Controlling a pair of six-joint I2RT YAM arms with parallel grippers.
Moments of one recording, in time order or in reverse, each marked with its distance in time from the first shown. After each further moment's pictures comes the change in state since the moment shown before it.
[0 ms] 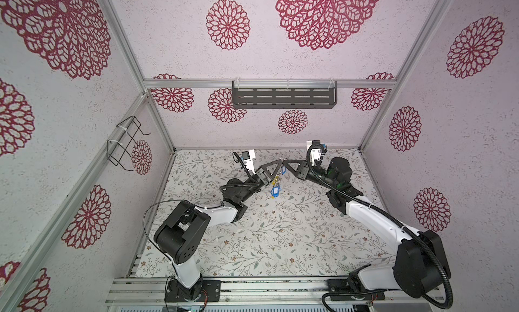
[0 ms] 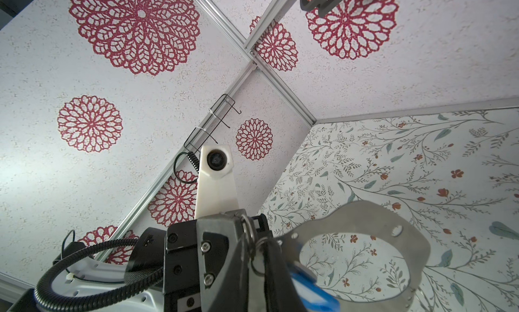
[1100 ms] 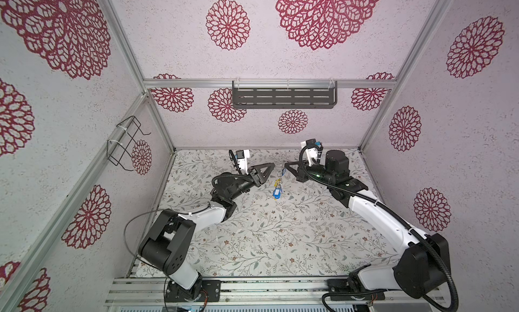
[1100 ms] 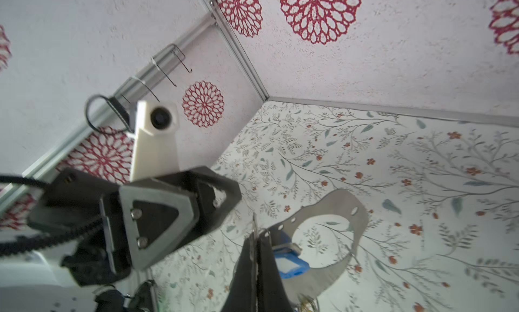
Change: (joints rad) left arm 0.142 -0.187 -0.039 -0.422 0.183 0.306; right arm 0.005 -0.006 0.179 -0.525 0.093 -0.513
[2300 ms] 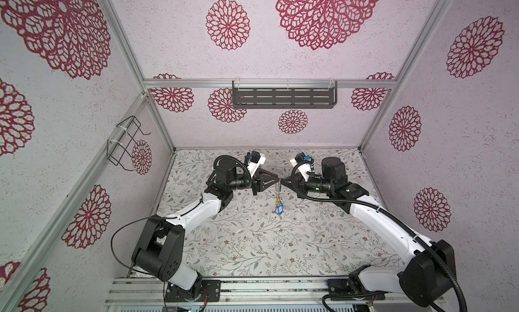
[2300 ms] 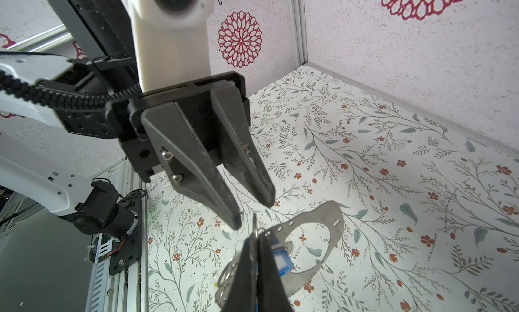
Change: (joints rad) left arm 0.022 -0.016 0.157 -0.431 0.449 0.628; right arm 0.051 -0.057 -0.068 -0.099 -0.145 -0.311
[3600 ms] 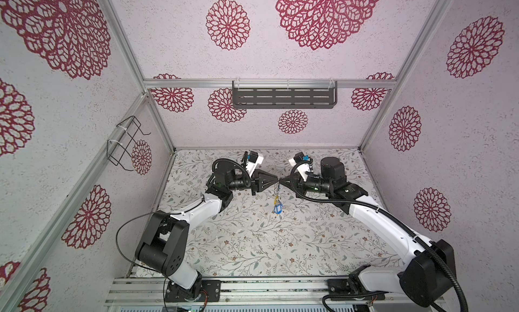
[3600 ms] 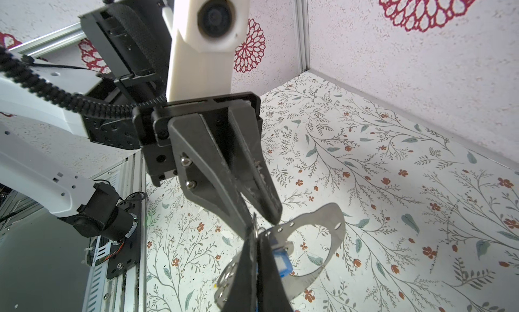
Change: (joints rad) left arm 0.019 0.043 -0.034 0.158 0.064 -0.161; right arm 0.024 0.000 0.005 0.026 0.014 0.003
